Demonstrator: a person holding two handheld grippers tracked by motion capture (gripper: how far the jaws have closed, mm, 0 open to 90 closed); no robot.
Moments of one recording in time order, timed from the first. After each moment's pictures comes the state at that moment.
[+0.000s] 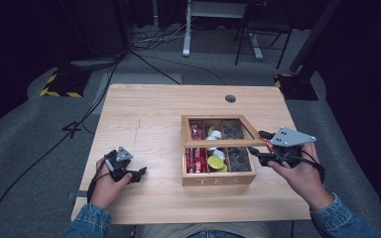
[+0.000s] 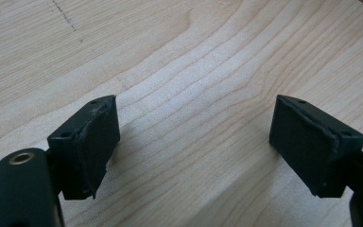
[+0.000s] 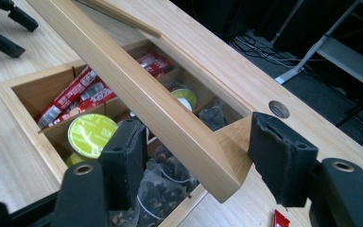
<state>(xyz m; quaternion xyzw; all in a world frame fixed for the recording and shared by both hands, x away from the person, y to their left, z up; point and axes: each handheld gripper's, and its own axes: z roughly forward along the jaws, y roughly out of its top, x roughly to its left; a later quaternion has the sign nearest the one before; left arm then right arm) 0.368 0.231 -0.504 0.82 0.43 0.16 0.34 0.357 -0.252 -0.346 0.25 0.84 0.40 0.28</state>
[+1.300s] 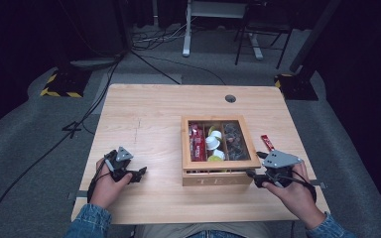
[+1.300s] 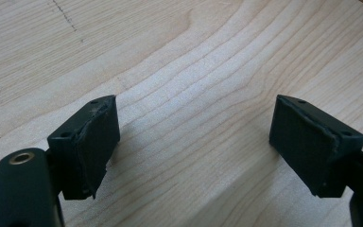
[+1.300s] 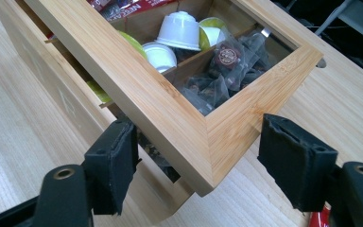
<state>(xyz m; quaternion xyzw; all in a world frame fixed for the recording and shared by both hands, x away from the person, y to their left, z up) 0.368 0.231 -0.504 0.82 0.43 0.17 0.34 0.336 -0.254 -0.409 0.26 0.86 0.35 0.26</state>
